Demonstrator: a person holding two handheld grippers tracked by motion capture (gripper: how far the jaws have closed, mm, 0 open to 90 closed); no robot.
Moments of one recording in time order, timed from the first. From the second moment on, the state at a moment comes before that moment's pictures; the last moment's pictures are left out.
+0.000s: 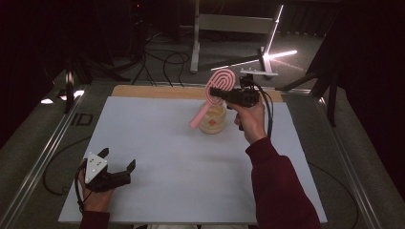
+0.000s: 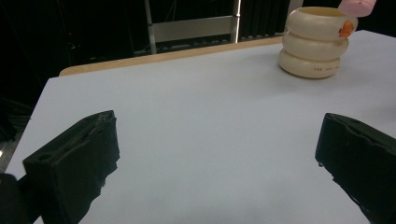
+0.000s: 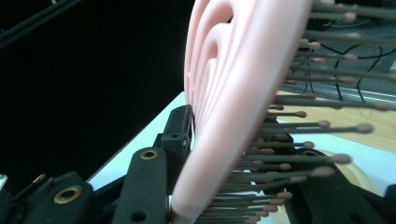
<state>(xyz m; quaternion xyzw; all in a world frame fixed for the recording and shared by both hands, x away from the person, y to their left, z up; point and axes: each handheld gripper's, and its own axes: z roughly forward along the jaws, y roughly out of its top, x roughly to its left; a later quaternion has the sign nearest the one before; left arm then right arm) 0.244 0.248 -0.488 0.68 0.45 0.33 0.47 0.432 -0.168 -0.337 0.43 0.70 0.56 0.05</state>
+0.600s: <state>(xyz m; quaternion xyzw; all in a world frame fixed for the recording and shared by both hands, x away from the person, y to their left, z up) 0.244 0.248 -0.487 0.68 0.45 0.33 0.47 0.443 -0.178 -0.334 0.45 0.69 0.57 0.06</state>
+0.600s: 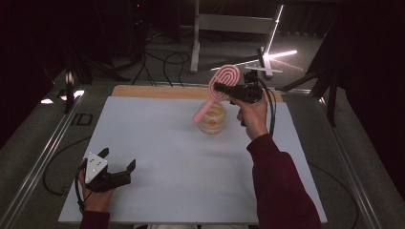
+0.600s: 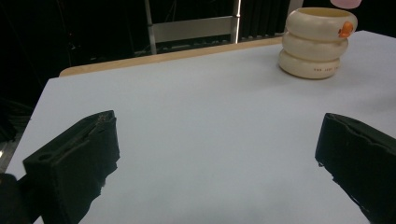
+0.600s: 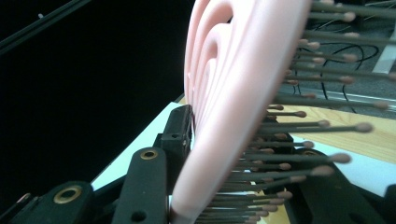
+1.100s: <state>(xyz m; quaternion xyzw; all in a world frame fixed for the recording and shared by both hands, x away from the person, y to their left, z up) 0.245 0.248 -0.488 0.68 0.46 0.33 0.47 0.452 -0.186 -0.334 0.47 0.68 0.56 0.08</state>
